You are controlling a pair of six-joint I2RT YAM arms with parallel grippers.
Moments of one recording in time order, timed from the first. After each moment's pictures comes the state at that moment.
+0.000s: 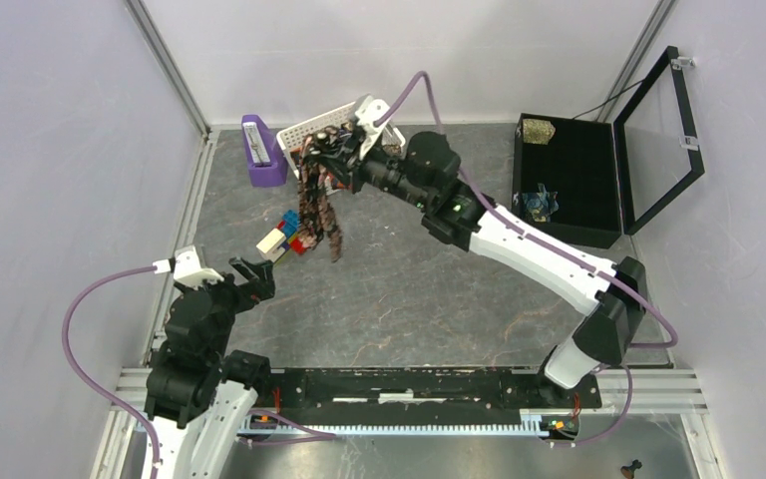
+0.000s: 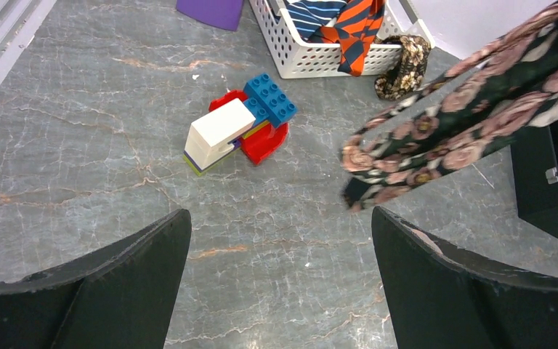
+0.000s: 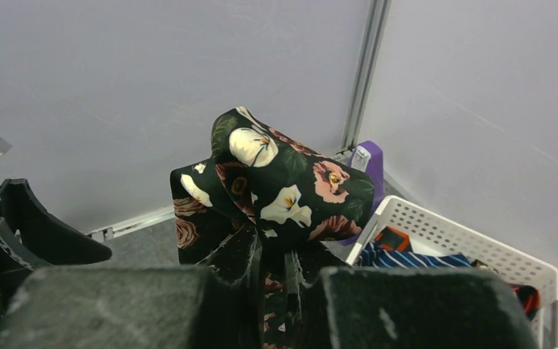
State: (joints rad) left arm -0.23 0.17 0.67 -0.75 -0.25 -0.46; right arm 0.90 1.61 1.56 0.22 -0.20 -0.03
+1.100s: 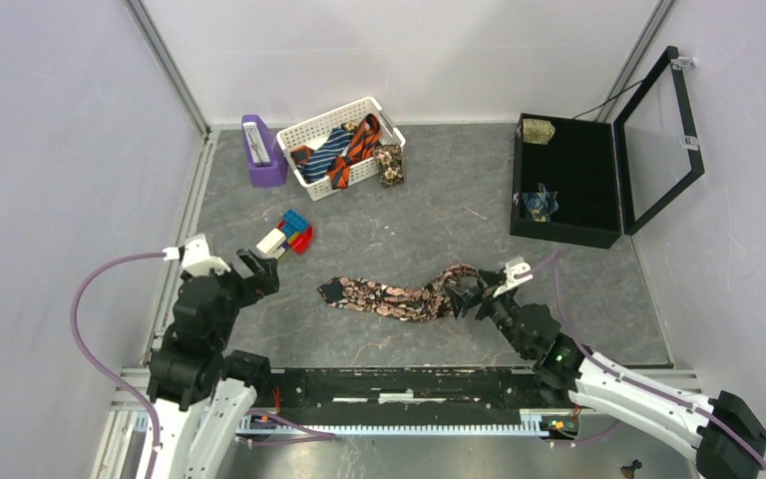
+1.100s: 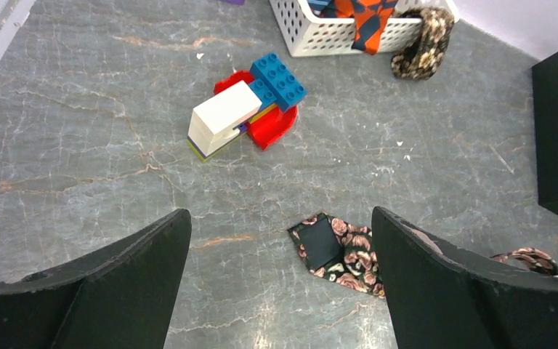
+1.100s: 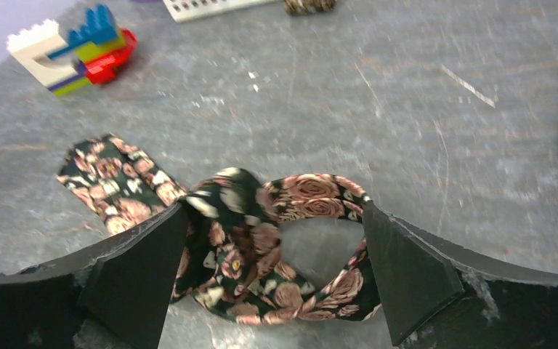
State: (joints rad) left arm -0.23 0.23 0.67 -0.75 -0.25 -0.46; right arm 0.93 0.52 0.01 0.46 0.41 0.24
